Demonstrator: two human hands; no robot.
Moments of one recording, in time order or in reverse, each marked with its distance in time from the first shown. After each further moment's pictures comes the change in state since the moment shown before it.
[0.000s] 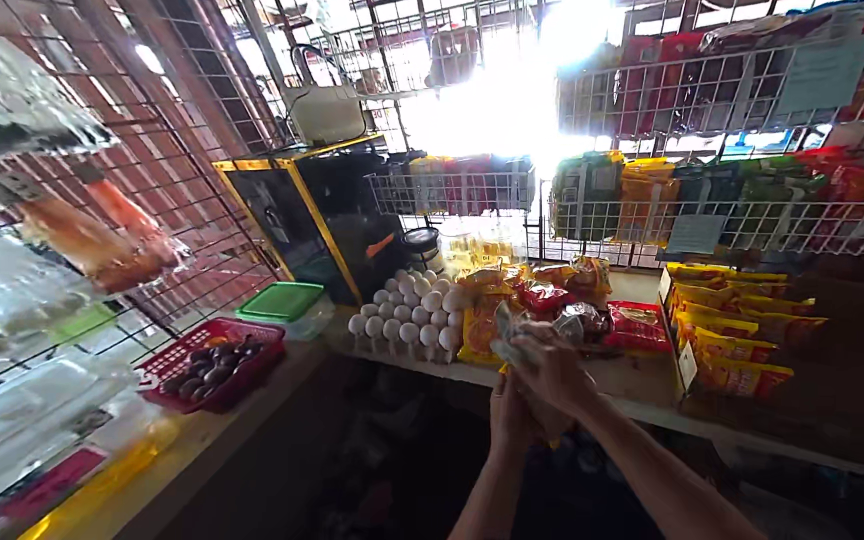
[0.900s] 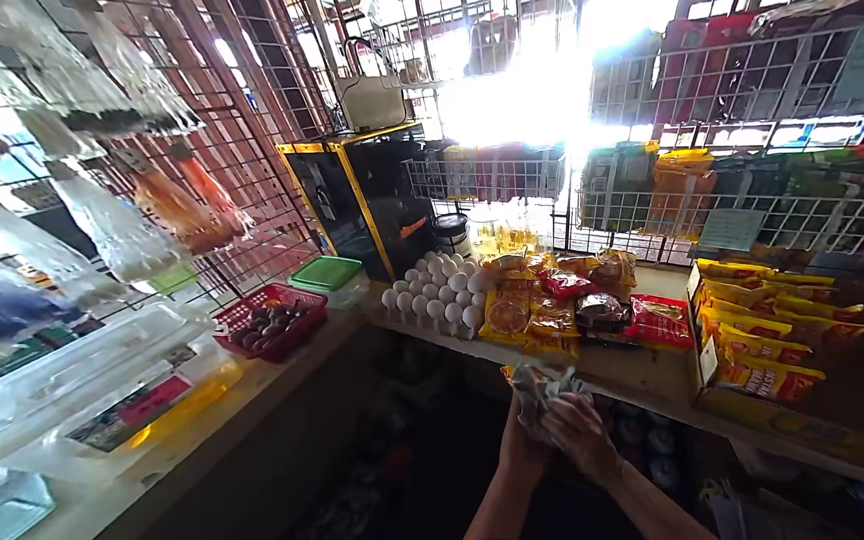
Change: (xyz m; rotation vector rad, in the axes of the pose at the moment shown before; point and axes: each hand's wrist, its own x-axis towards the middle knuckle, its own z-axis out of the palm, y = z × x) left_hand -0.053 -0.019 -0.043 -0.143 -0.072 -0.260; right_hand -0.119 0.039 0.059 0.058 0.318 -0.514
